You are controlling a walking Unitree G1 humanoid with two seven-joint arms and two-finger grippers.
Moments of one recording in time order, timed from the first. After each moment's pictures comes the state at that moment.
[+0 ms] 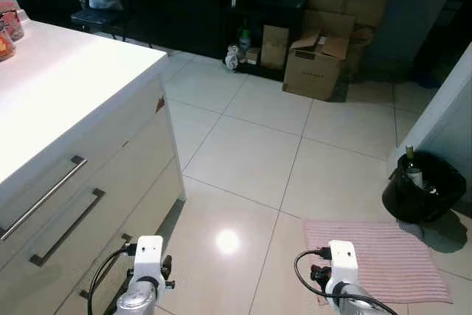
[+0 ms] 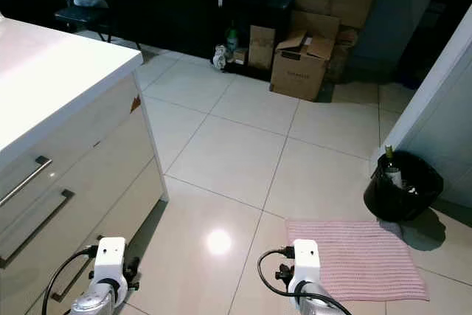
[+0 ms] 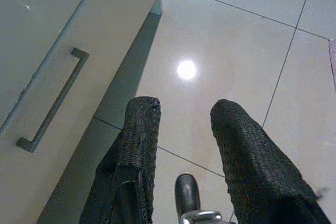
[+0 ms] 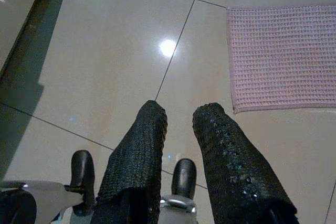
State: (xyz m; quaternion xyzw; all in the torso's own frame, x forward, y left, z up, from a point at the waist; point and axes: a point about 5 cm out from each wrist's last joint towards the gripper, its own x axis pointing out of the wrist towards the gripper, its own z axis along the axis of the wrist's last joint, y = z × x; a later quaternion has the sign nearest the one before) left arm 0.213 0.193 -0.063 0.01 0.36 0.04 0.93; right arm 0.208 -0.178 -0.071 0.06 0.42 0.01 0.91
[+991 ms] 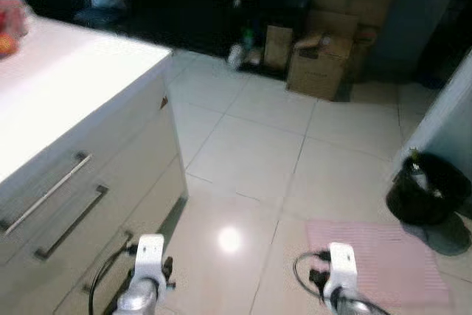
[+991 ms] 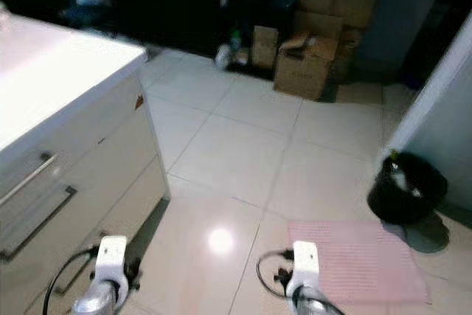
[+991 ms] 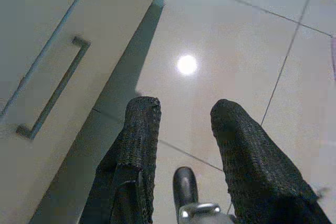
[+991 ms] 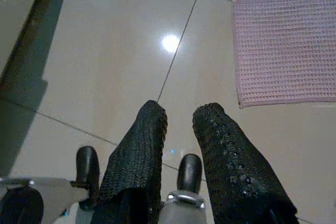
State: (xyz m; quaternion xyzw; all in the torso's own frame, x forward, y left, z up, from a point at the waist) left arm 0.214 0.191 -0.064 0.01 0.37 0.04 0.93; right arm 0.203 -0.174 -0.075 0.07 0.42 0.00 0.90
